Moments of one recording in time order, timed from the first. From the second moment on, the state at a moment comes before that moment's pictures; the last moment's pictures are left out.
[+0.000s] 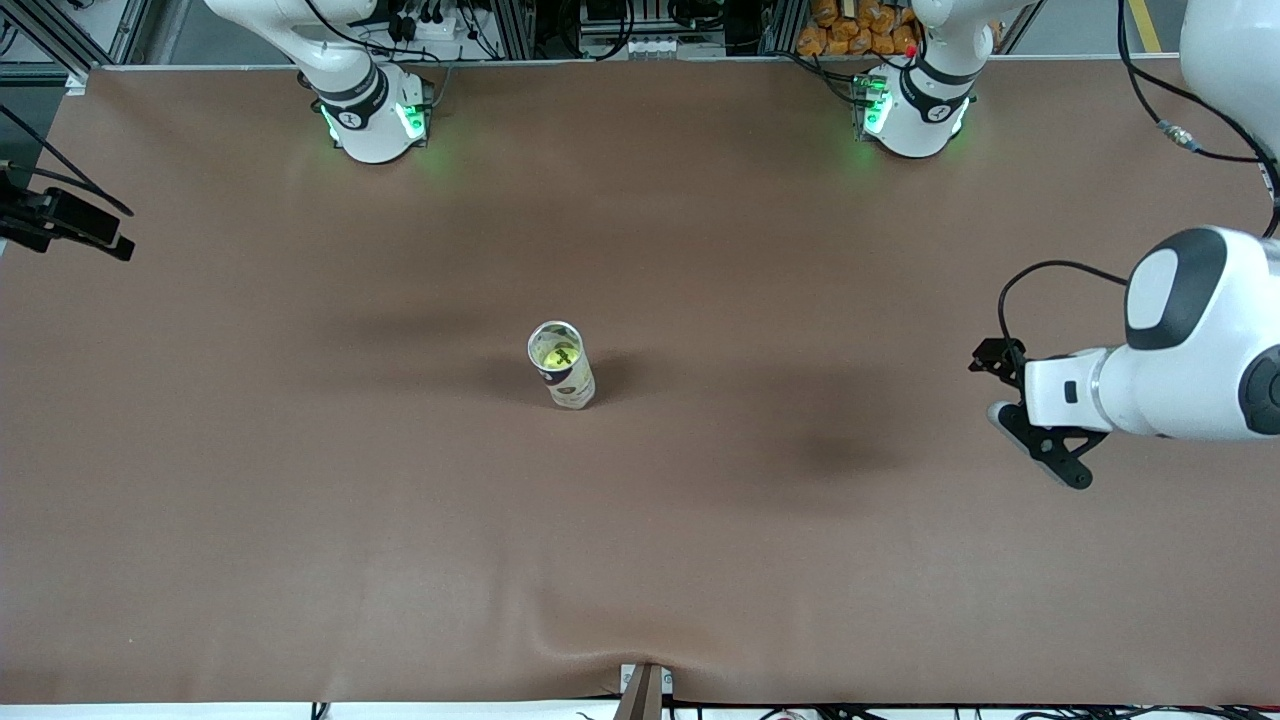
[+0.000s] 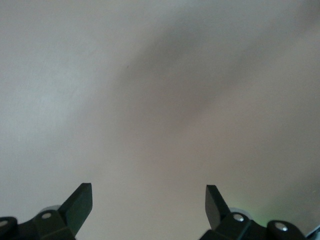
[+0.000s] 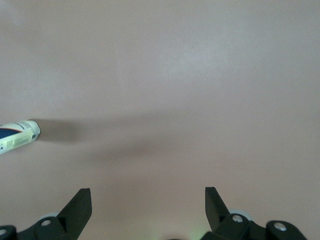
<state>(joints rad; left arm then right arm) 0.35 0.52 -0.60 -1.37 0.18 1.54 0.41 -0.01 -0.02 -0.08 -1.54 0.04 1.48 0.05</state>
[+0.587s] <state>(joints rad) 0.06 0.24 -0.24 -1.35 0.12 1.33 0.16 -0.01 -0.02 -0.08 -1.55 0.02 1.48 0.05</state>
